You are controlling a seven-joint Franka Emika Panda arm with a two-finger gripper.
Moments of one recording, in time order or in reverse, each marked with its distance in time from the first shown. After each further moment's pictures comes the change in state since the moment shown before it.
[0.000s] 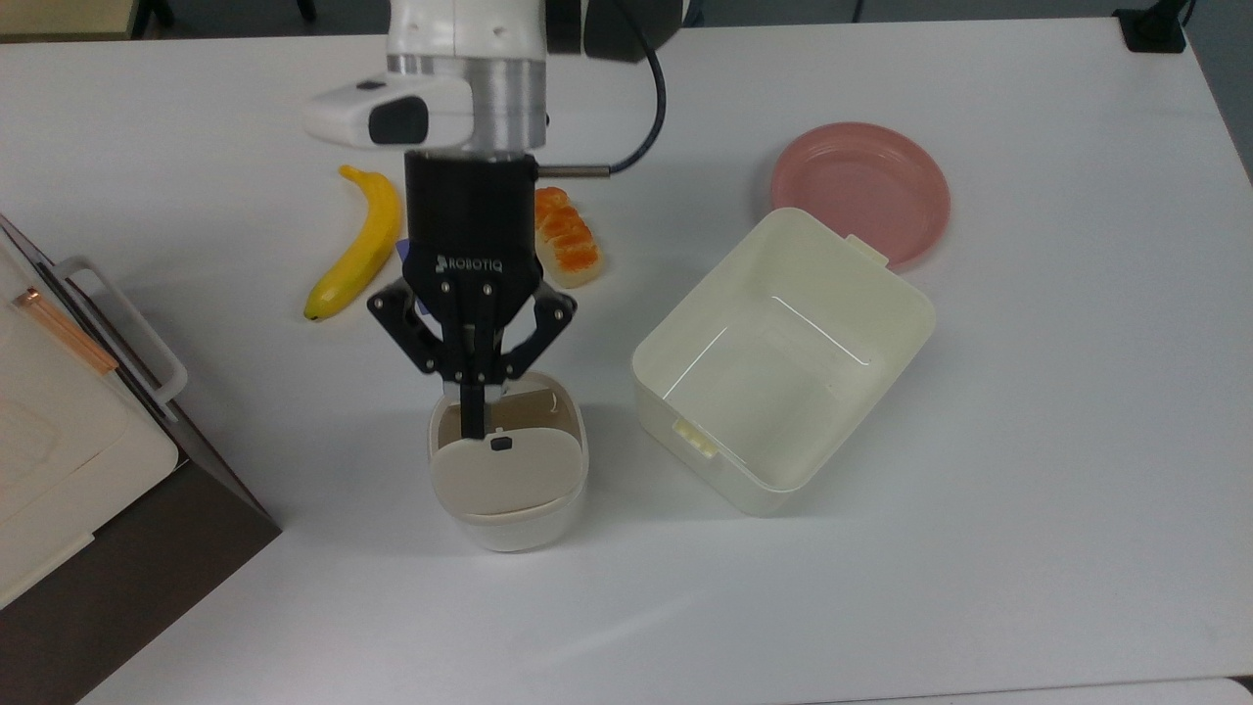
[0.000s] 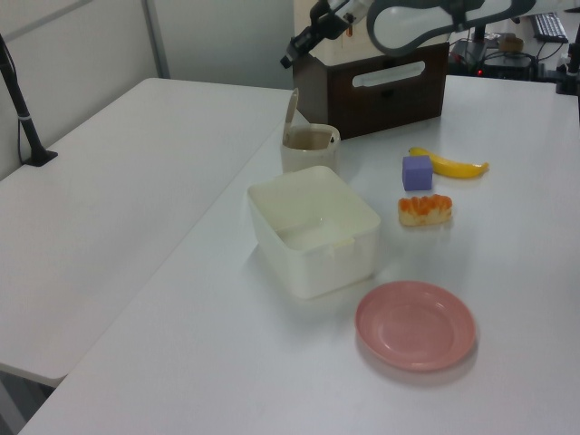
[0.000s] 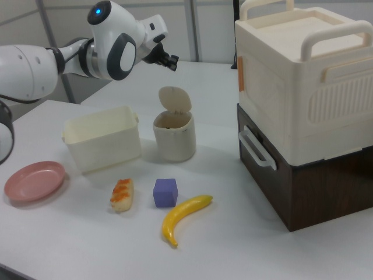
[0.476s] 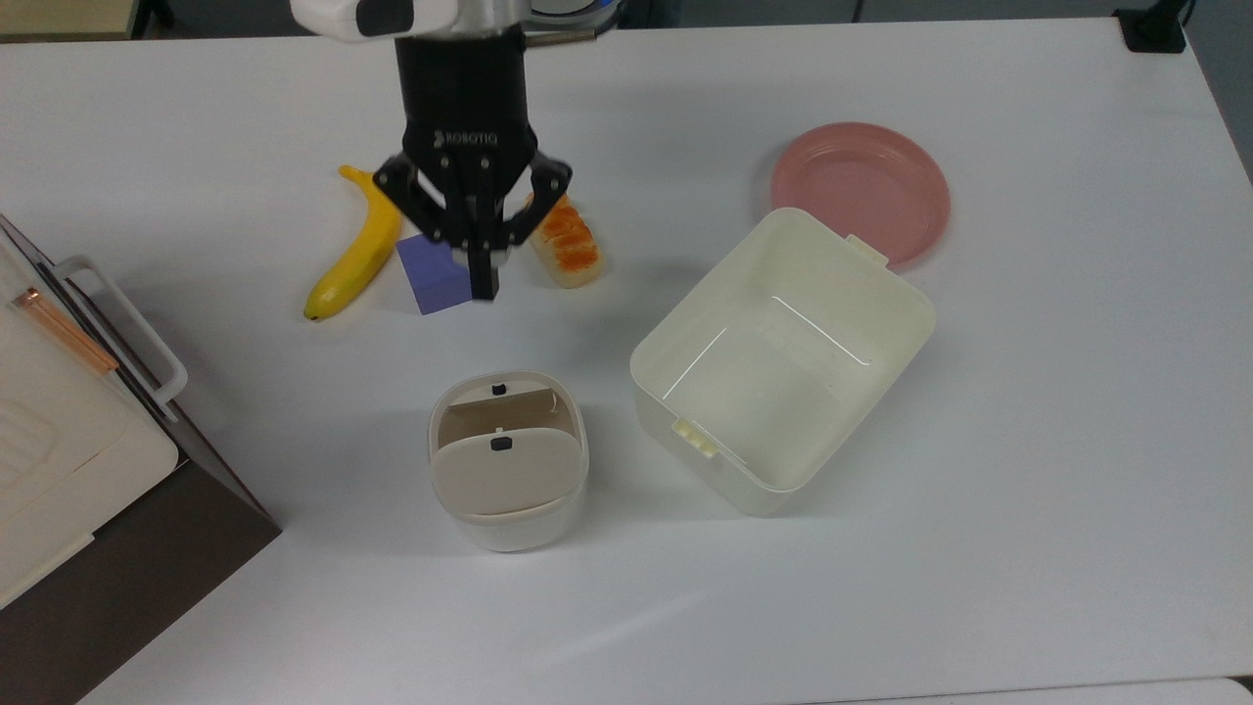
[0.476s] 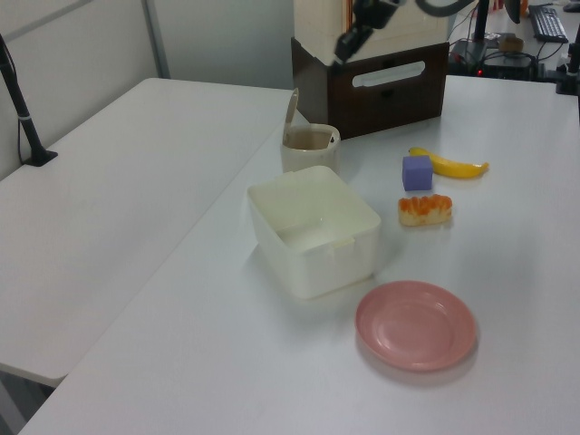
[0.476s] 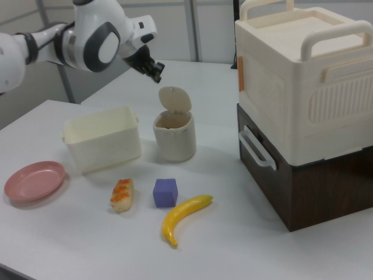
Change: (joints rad) arm -0.001 -0.256 0.000 -0.237 0.055 -0.235 -0.059
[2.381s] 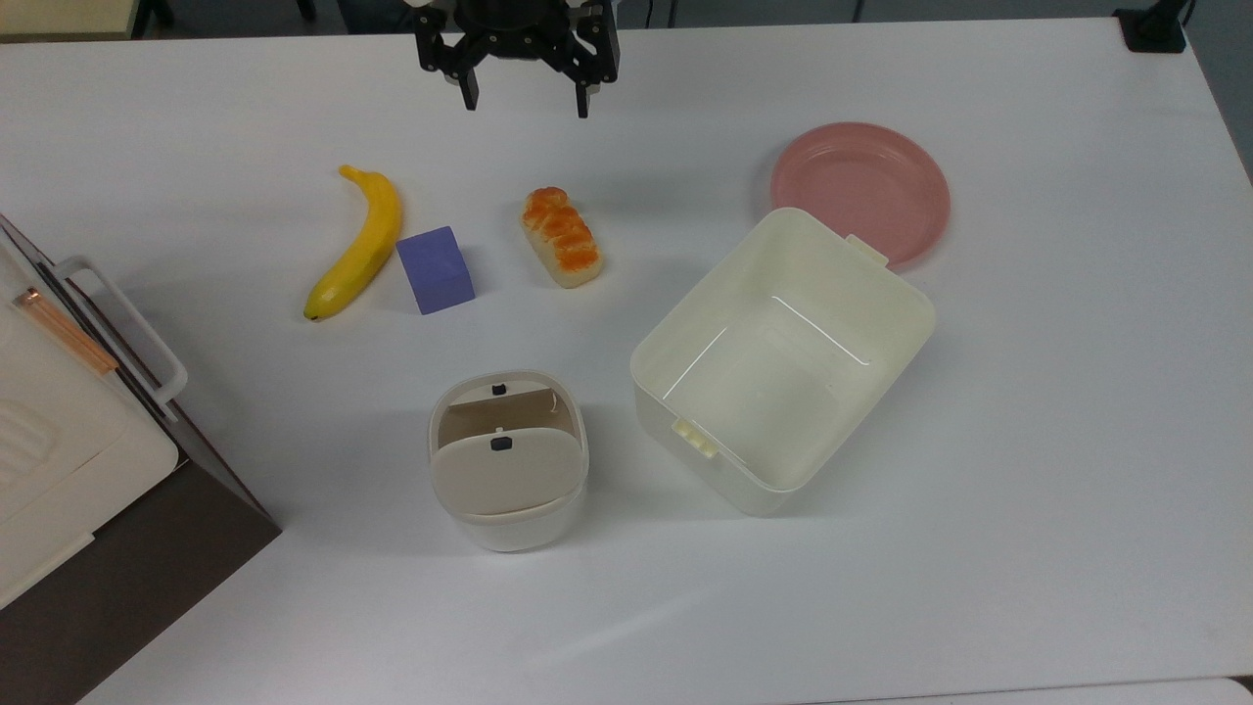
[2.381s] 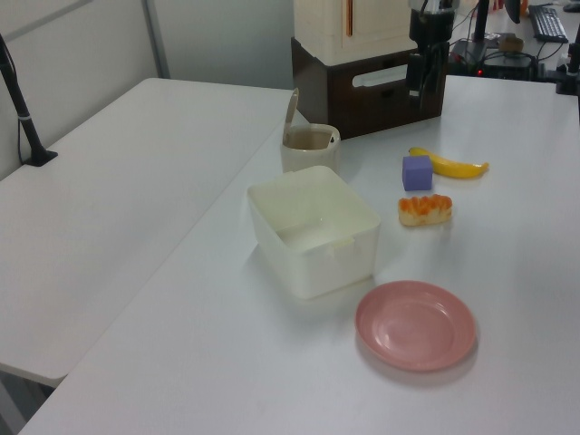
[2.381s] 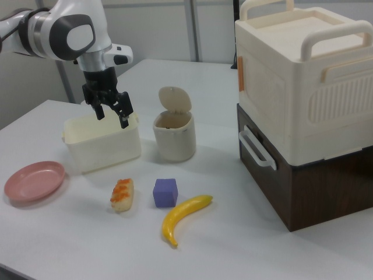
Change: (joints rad) arm 0.031 -0.212 0.000 -0.149 -0.037 -0.644 0.049
